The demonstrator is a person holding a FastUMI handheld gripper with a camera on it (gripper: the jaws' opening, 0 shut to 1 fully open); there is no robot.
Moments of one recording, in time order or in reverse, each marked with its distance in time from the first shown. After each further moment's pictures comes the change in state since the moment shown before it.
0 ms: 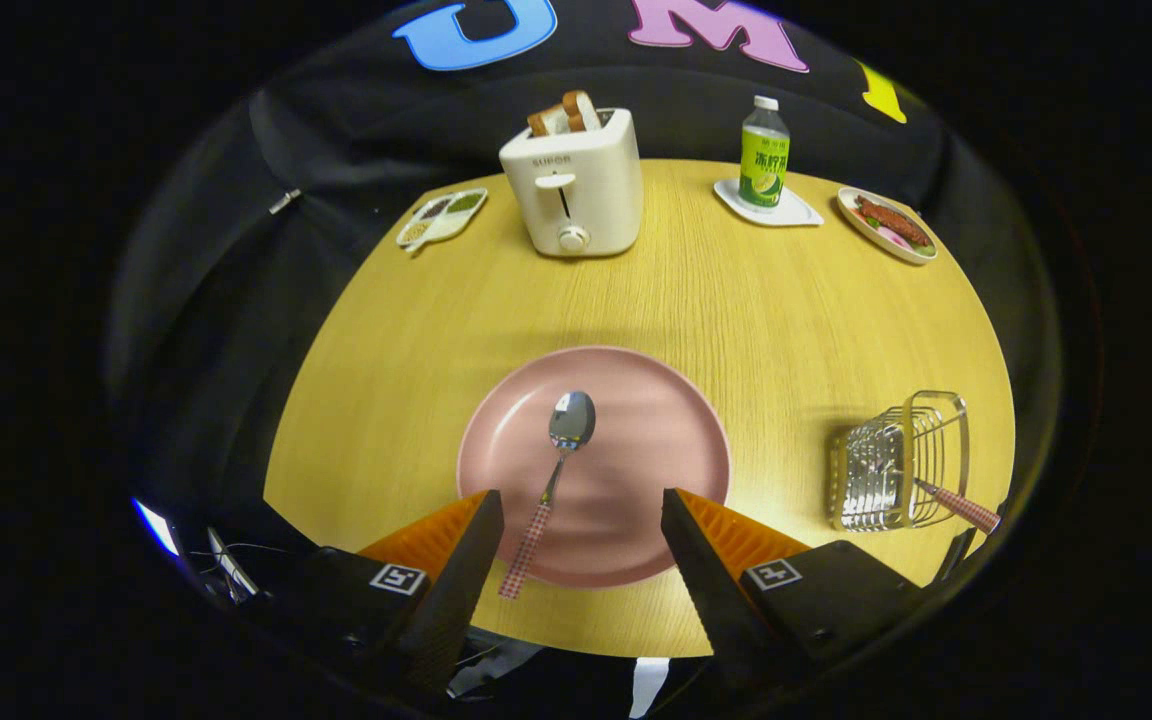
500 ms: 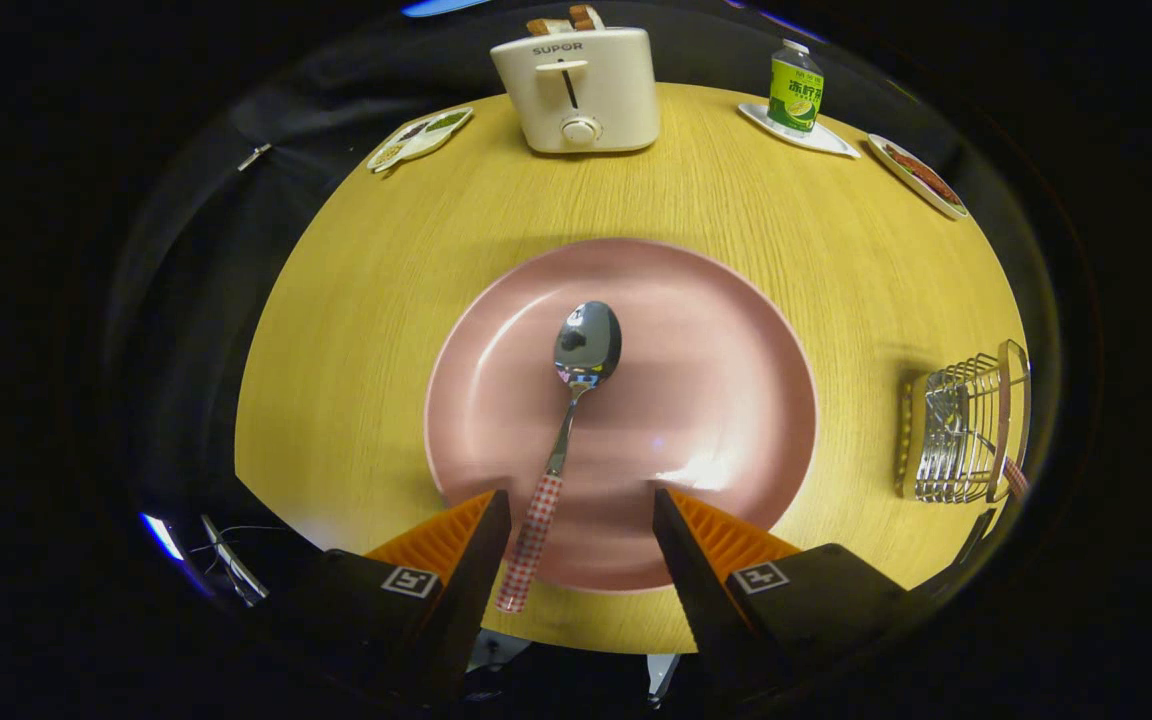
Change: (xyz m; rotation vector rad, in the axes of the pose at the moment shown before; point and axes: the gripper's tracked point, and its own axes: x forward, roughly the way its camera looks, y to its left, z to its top) arm 0.044 0.017 -0.044 0.007 0.188 -0.006
